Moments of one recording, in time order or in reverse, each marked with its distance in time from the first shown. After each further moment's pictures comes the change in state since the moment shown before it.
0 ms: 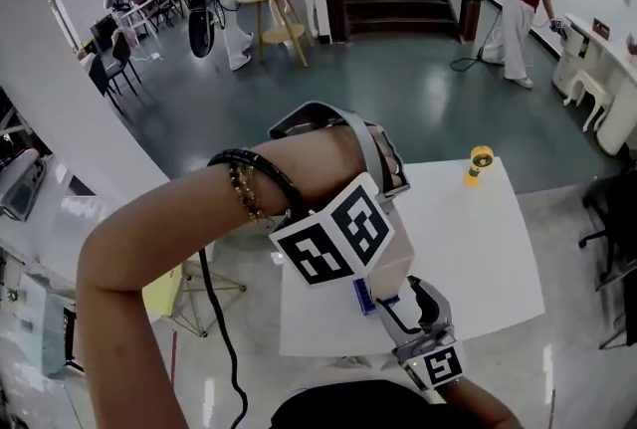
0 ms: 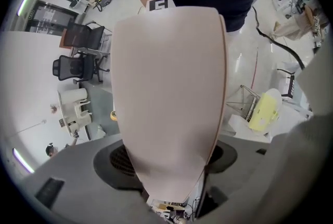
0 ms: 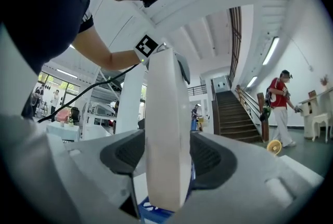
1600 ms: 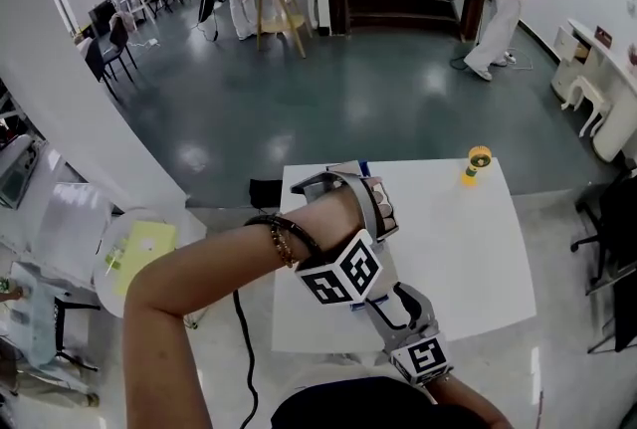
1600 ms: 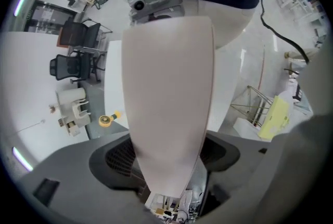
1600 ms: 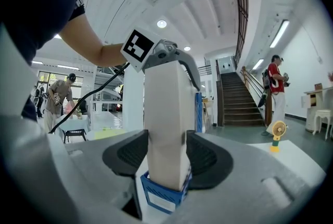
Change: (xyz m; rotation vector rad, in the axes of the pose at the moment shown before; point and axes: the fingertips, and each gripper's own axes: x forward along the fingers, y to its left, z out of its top) left arm 0.106 -0.033 0.043 -0.013 0.010 0.032; right arm 0.010 0.007 -0.074 0.002 0.219 0.056
